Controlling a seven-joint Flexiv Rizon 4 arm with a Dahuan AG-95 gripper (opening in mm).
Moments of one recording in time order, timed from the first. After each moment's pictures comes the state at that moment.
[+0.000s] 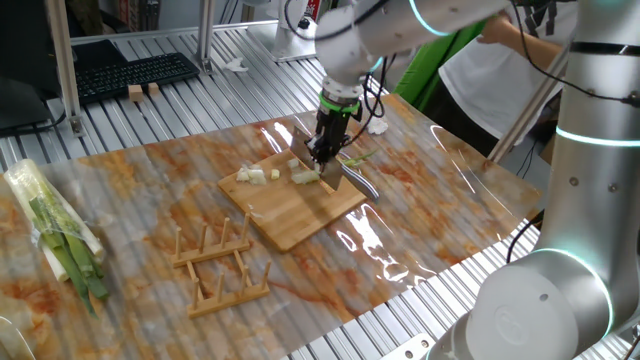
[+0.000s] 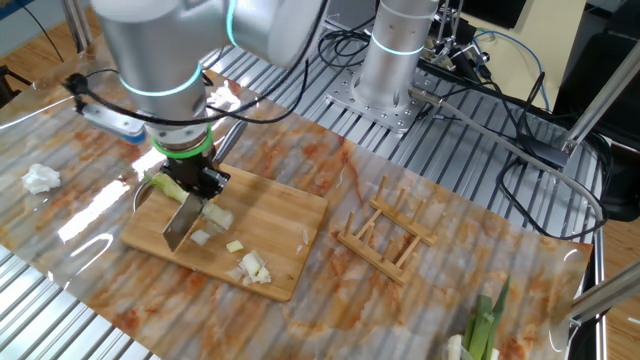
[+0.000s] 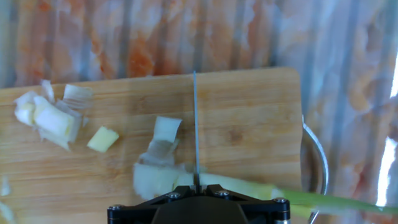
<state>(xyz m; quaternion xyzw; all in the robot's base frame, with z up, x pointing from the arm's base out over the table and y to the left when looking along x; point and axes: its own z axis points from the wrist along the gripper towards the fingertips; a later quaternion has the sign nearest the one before) 0.556 -0.137 0.051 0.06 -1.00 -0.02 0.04</state>
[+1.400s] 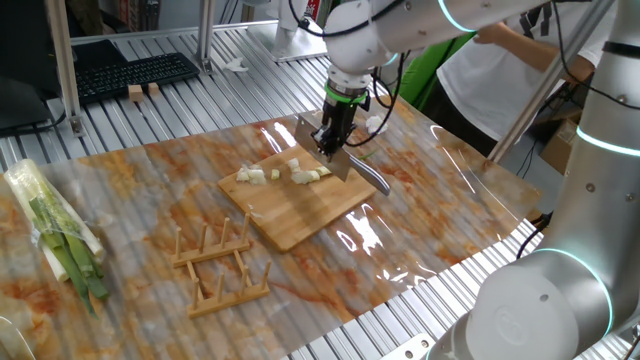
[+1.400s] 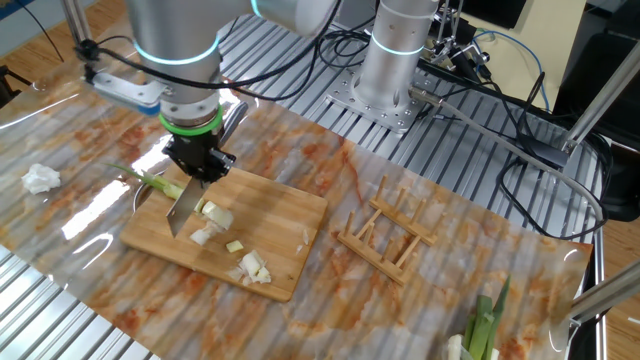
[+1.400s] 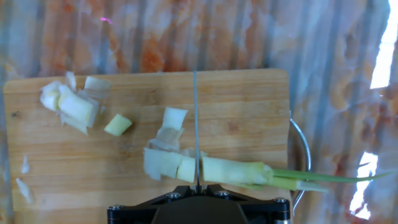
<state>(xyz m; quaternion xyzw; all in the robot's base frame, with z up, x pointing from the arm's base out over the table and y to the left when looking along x) 0.550 -0.140 0.080 0.09 -1.00 0.00 0.02</state>
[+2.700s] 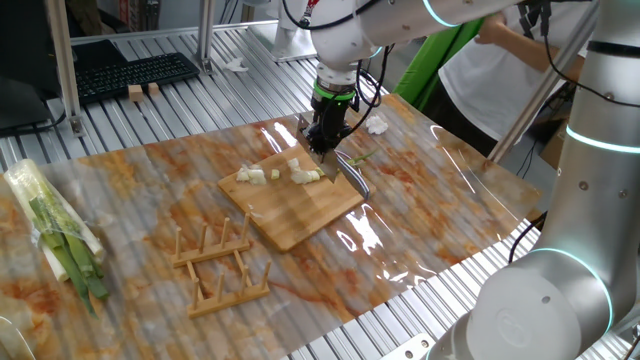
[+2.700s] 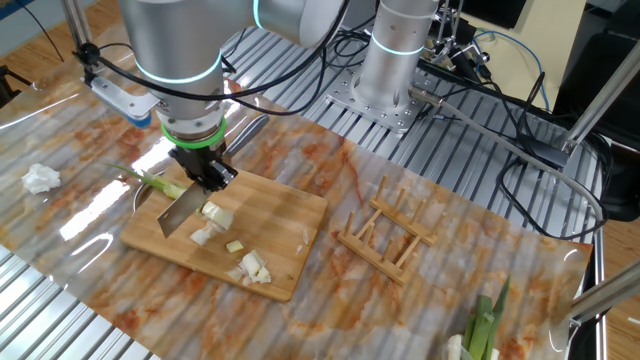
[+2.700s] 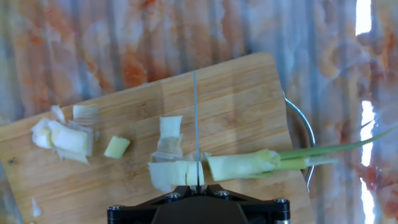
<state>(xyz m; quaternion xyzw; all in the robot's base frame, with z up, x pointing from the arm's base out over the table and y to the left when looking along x) 0.553 -0.128 0.078 -0.02 -1.00 0.02 0.04</state>
